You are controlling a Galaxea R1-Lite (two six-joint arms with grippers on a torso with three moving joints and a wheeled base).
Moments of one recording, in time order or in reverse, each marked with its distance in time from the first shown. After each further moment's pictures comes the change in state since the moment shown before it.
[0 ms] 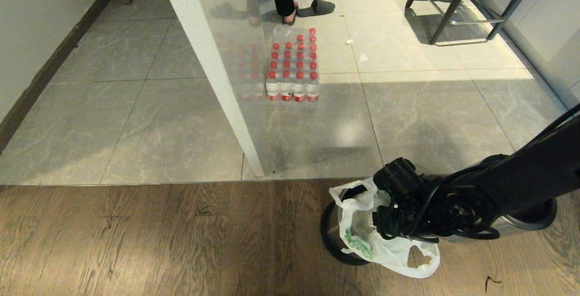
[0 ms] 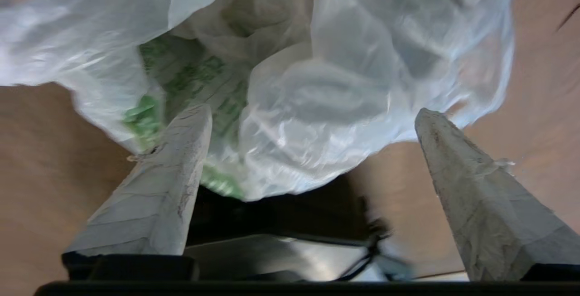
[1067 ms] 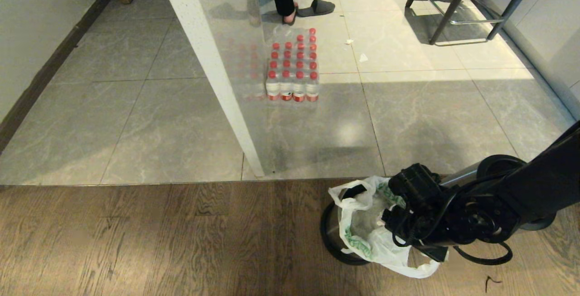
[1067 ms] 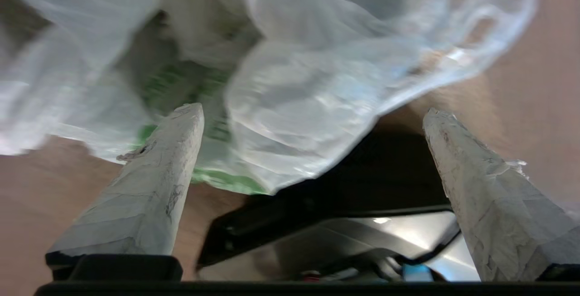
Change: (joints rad) left arm 0.000 0.000 0.000 0.000 0.000 0.001; right arm -0.050 -0.031 0.112 -0.090 0.094 0.358
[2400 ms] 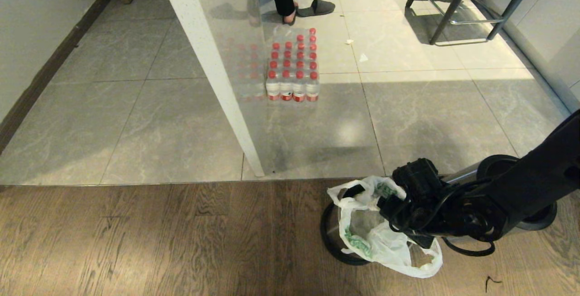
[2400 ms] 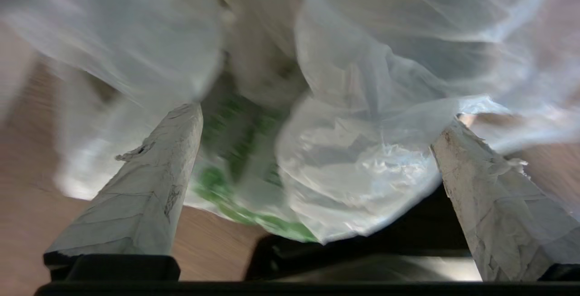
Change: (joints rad) left arm 0.000 0.000 0.000 0.000 0.000 -0.001; right arm -0.060 0.060 0.015 -0.240 0.083 -0.015
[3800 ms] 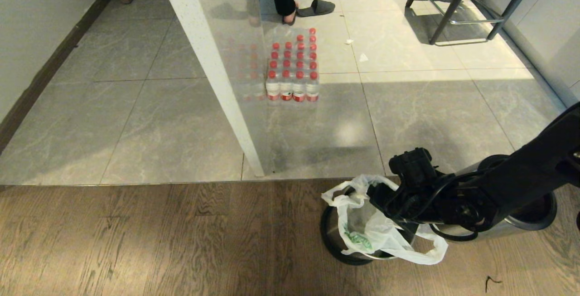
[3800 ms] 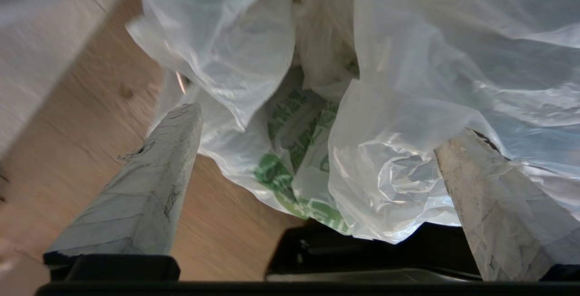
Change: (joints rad) left arm 0.000 0.000 0.000 0.000 0.000 0.000; right arm -0.005 0.024 -0.070 -0.041 0.117 -0.069
